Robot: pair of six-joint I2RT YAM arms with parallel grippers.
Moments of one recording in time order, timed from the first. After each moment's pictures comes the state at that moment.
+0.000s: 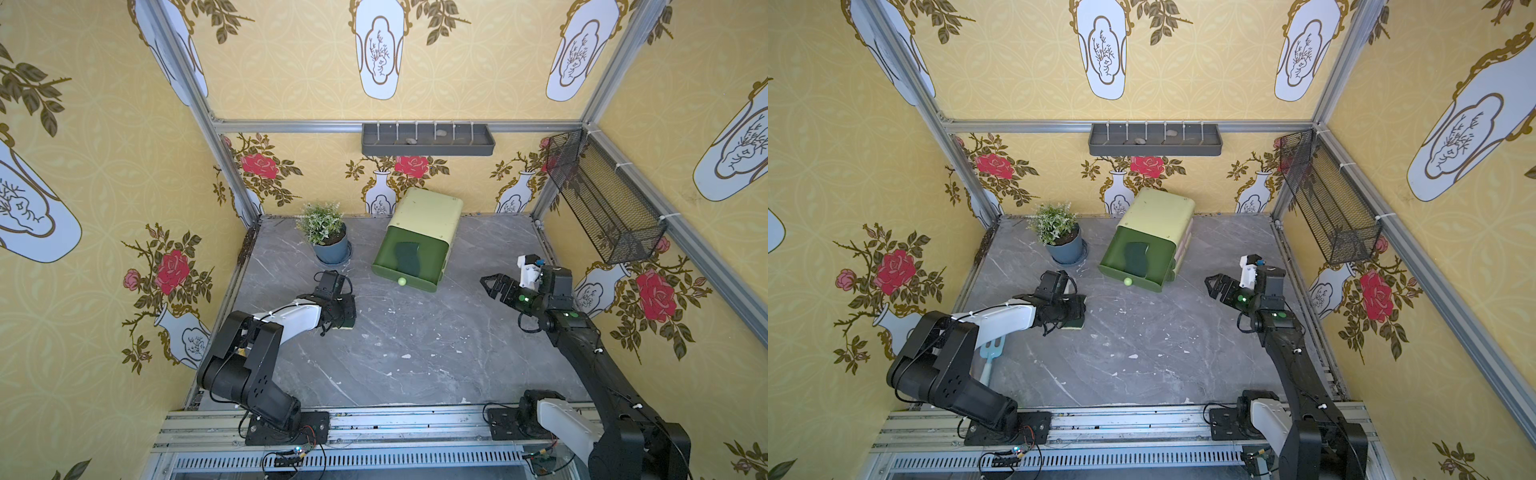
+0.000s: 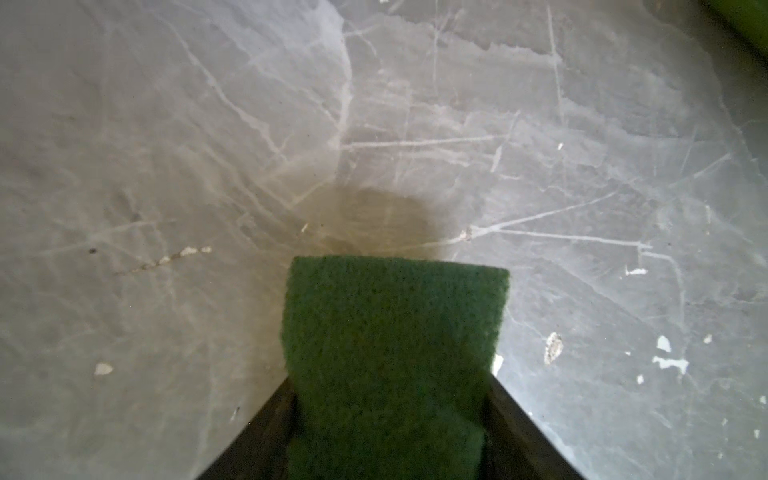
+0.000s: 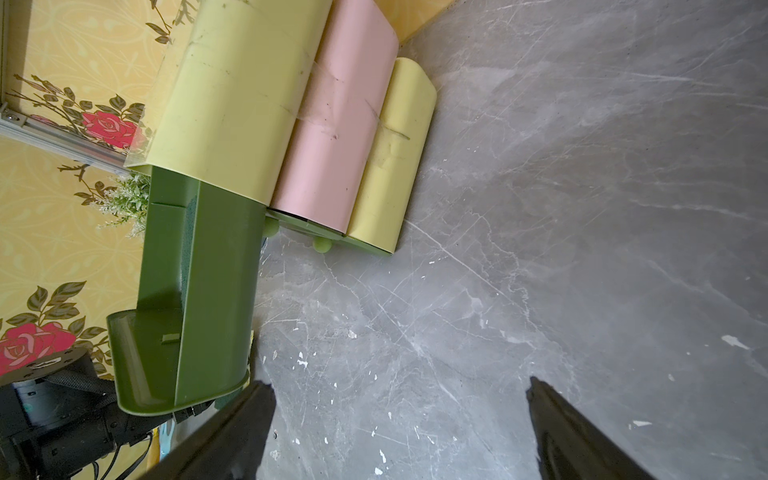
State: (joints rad) left arm -0.37 1.57 0.72 -0.21 0.01 -0.45; right arm 0.04 1.00 0.65 -0.29 -0.48 0.45
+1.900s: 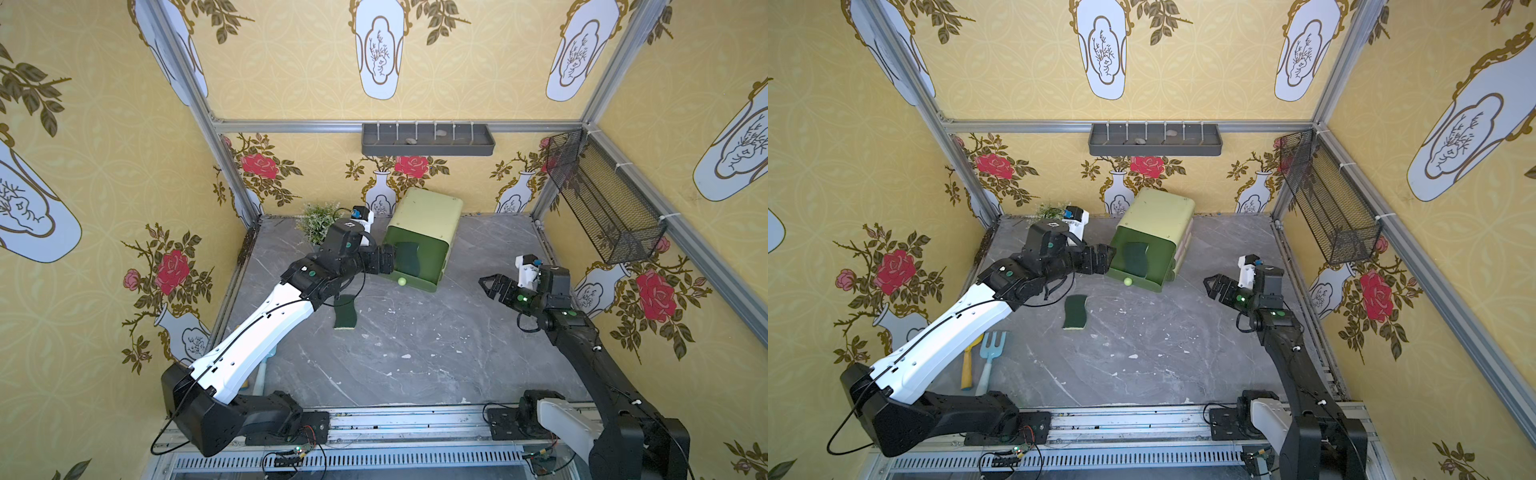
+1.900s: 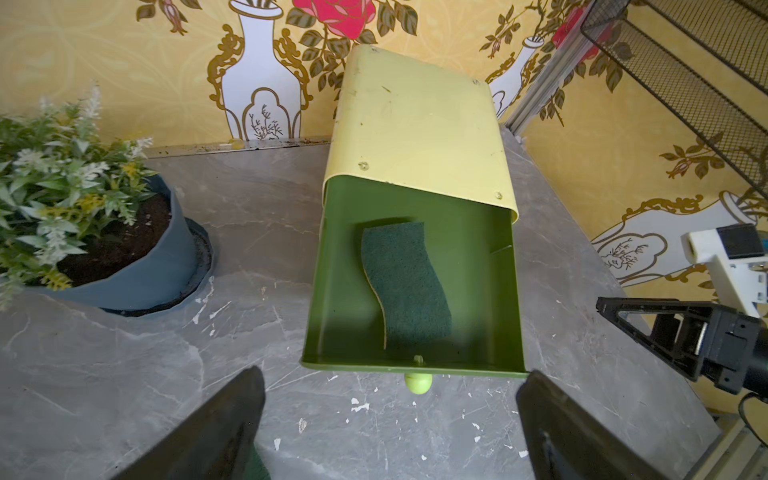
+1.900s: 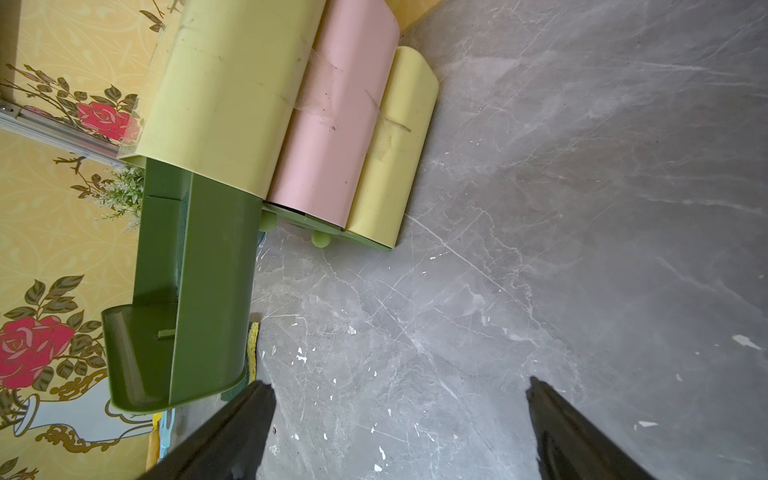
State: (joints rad) left arm -0.67 1.35 1.37 -0.56 -0.07 -0.36; right arm 0.05 1.02 0.65 -0.29 -0.49 0.45
